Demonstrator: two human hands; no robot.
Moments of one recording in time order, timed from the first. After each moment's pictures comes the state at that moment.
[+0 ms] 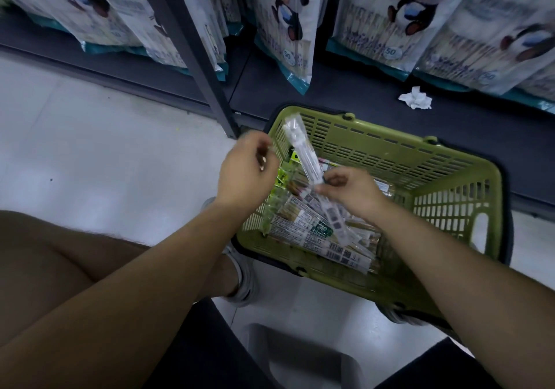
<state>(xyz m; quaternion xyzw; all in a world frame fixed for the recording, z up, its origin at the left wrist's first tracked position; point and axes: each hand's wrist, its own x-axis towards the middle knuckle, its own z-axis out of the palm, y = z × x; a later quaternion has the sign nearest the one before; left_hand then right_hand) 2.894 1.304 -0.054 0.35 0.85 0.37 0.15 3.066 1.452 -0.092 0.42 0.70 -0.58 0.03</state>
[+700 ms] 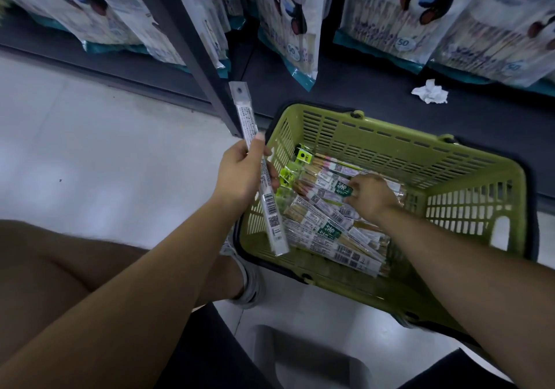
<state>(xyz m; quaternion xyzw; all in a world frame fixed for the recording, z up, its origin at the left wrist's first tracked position) 2.884 1.309 -0.054 0.08 0.74 0.54 0.39 3.082 1.478 -0.170 0.44 0.82 -0.31 0.20</state>
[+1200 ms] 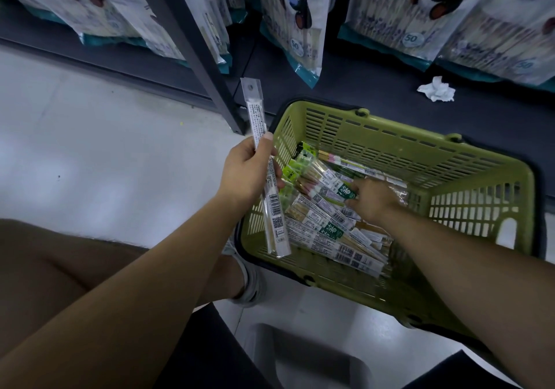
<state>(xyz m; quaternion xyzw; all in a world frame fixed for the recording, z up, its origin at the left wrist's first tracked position) 2.885 1.313 -0.054 0.11 0.75 0.52 0.39 3.081 1.478 -0.172 0.39 0.85 -0.25 0.25</state>
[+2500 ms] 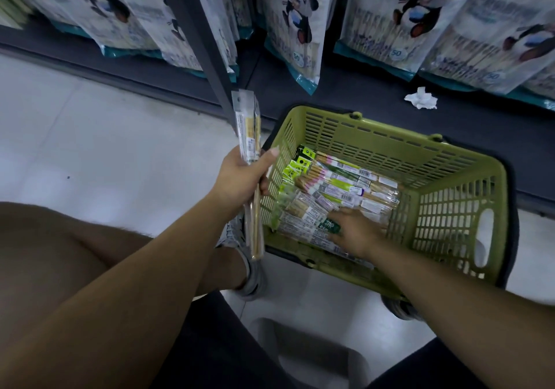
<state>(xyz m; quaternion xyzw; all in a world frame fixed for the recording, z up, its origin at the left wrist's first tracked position) 2.882 1.281 -0.048 0.14 0.73 0.54 0.41 3.115 1.406 -0.161 0.28 0.87 -0.29 0.30</state>
